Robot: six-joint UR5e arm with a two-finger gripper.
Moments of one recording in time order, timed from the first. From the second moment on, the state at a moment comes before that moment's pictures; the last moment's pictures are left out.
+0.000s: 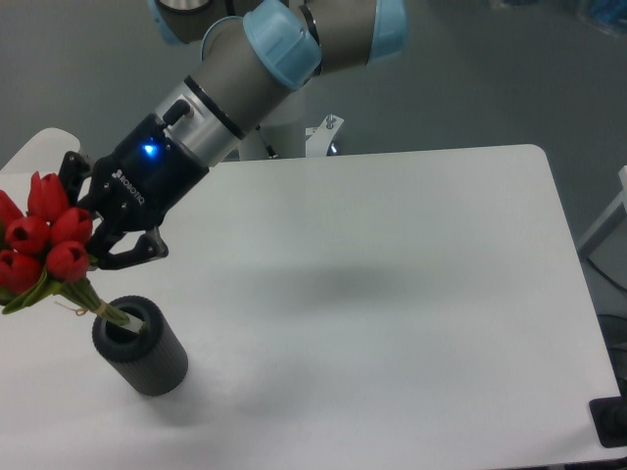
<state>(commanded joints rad) 2.32 -1.79 -1.51 -0.70 0.53 0.60</state>
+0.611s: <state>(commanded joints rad) 2.46 -1.93 -1.39 -0.70 0.53 0.67</state>
